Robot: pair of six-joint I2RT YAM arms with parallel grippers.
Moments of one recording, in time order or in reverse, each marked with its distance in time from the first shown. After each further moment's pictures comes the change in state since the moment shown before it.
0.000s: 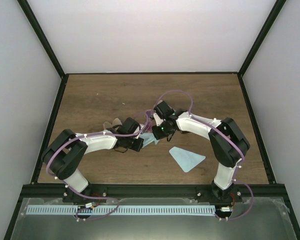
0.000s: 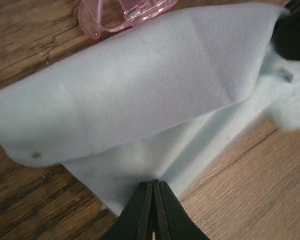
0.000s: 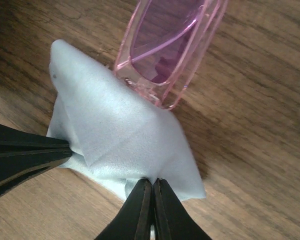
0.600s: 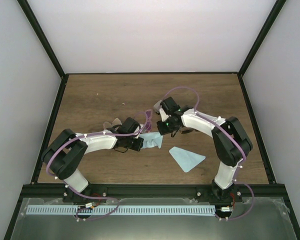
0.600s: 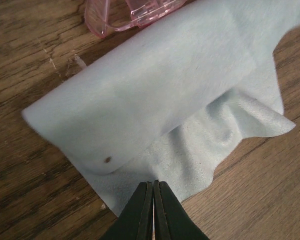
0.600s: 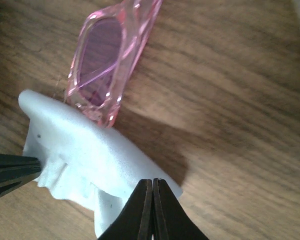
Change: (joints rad) left arm 0.000 0.010 -0.003 0.000 0.001 -0.027; right arm -0.076 -0.011 0.000 0.001 -0.004 -0.012
